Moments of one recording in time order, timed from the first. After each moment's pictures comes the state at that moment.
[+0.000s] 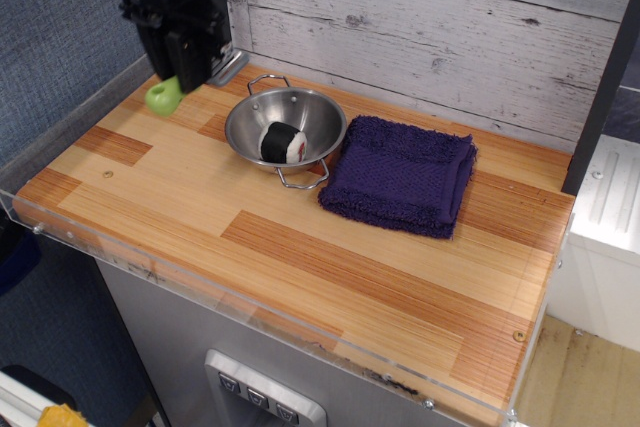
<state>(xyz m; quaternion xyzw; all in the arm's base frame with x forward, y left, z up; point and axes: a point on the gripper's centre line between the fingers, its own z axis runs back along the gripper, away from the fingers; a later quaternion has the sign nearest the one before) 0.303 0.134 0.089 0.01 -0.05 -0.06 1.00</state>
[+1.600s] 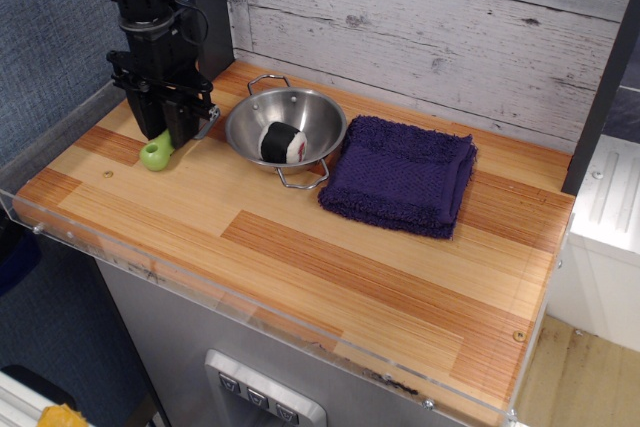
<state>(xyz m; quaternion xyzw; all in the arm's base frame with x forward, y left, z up) 0.314 0.166 0.021 0.02 -0.02 -0.01 1.00</state>
